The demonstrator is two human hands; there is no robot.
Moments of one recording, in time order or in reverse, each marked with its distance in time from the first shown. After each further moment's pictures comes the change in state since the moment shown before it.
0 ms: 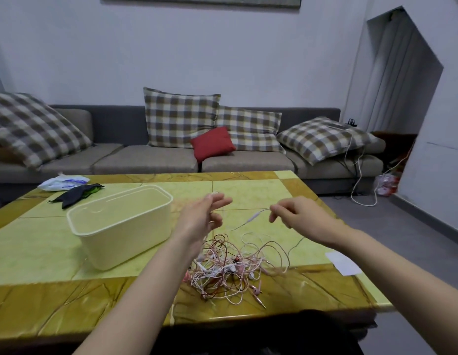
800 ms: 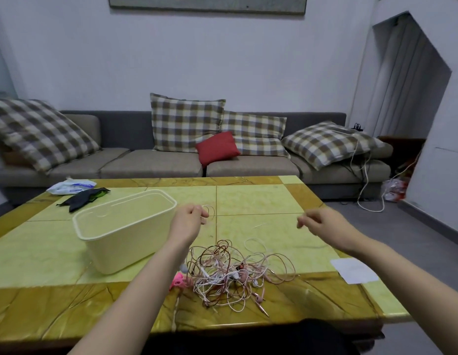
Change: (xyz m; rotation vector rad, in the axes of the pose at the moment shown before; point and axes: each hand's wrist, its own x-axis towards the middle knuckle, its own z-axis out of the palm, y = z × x) left_hand 0.025 -0.009 -0.022 0.524 0.246 0.094; right_hand 0.002 0.049 -0.008 -0.044 0.047 0.143
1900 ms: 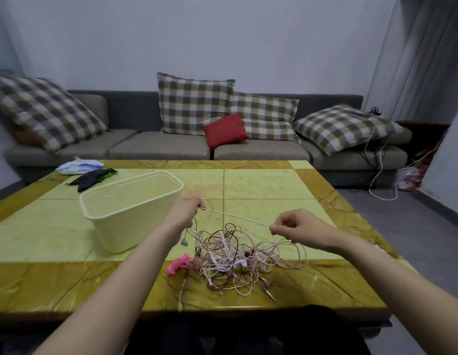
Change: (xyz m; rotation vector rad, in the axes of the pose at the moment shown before) left_hand 0.022 -0.029 -0.015 0.026 -0.114 -0.158; right_hand 0.008 -0.021 0.050 0.221 -0.313 -0.096
